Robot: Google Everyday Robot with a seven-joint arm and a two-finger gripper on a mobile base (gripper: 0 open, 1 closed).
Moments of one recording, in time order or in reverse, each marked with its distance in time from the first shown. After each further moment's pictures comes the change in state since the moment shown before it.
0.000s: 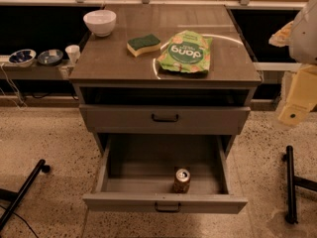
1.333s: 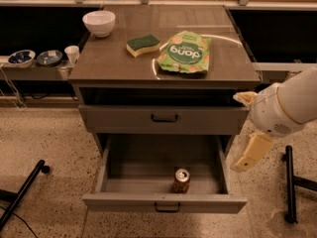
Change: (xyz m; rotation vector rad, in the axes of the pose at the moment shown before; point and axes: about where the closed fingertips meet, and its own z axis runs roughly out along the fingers) arm -0.003 0.036 0.148 -0.077 -0.290 0.012
